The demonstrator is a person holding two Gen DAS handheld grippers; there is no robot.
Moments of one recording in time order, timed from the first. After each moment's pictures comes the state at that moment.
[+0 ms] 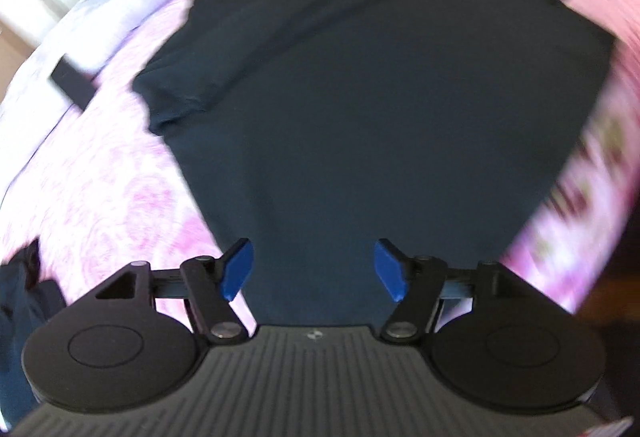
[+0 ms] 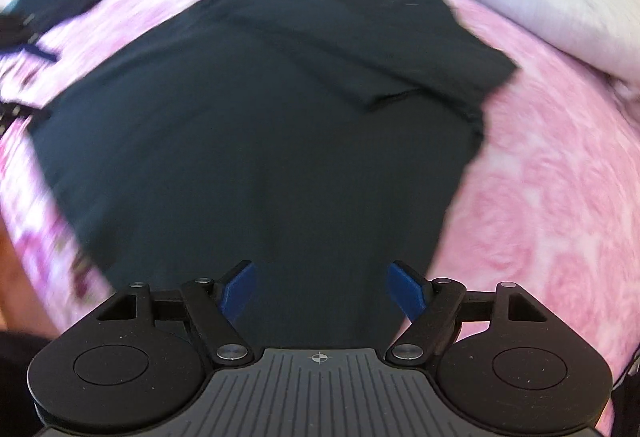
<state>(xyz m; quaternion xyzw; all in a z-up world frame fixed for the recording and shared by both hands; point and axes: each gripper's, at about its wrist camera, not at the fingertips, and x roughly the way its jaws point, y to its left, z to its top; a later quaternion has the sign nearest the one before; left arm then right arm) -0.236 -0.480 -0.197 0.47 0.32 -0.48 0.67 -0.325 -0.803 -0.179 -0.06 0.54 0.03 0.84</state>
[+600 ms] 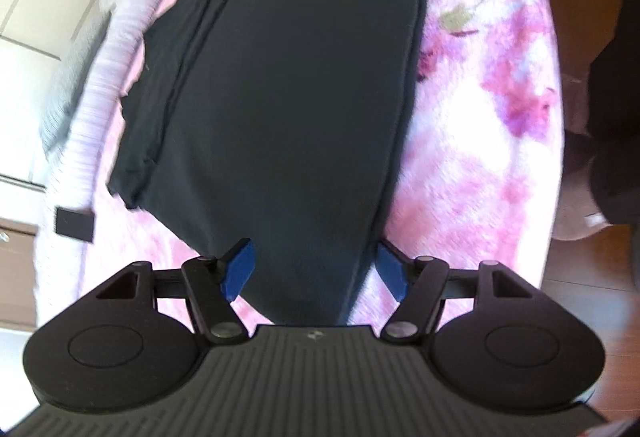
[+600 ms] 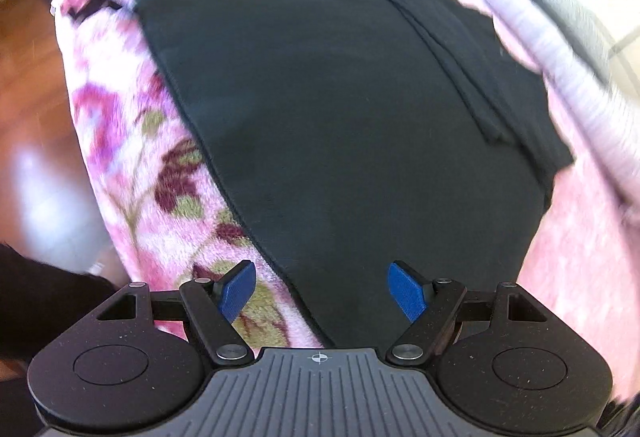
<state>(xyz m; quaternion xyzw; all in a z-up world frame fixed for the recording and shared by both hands) -0.287 -0.407 -0.282 0.63 0.10 -0.51 0.58 -0.377 -0.665 -0.240 -0.26 0.51 0.08 0.81</state>
